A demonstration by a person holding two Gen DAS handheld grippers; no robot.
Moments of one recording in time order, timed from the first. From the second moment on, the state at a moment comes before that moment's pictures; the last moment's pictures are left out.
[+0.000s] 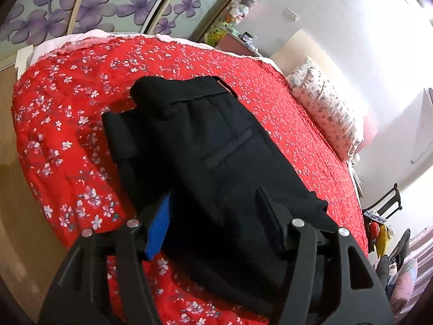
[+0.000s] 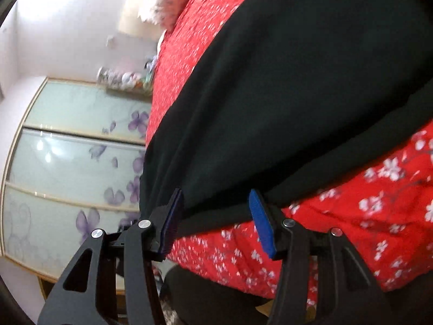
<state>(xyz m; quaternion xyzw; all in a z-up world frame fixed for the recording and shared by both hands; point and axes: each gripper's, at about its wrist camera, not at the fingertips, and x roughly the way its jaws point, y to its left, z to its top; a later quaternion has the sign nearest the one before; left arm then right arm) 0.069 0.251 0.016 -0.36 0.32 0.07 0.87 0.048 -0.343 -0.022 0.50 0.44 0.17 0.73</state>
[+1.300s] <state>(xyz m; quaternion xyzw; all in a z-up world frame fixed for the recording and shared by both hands) 0.062 0.279 -0.005 -0.41 0.35 0.04 0.84 0.029 -0.387 -0.031 0.48 0.41 0.15 0.77</state>
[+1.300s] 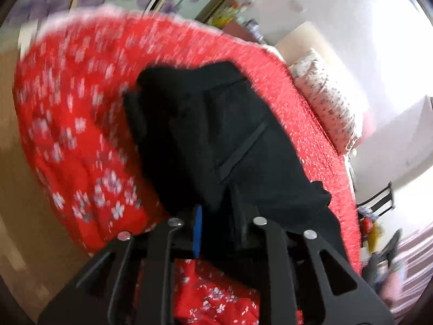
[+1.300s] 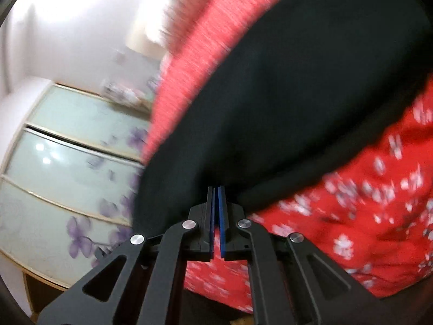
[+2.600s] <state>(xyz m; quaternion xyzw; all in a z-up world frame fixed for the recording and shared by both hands) 0.054 0.084 0.036 -0.13 0.25 -0.12 0.95 0.287 -0.139 0.027 -0.11 0.49 0.37 0.78</state>
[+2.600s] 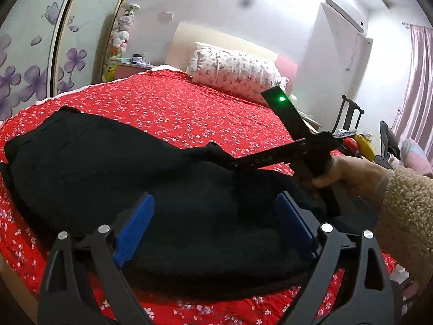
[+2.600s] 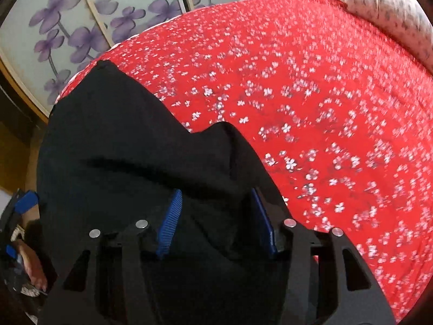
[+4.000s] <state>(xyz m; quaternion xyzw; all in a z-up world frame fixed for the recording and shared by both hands) 0.053 0.100 0.035 -0.18 0.26 -0.11 0.94 0.030 -0.445 0.011 0.48 0.39 0.15 0.77</state>
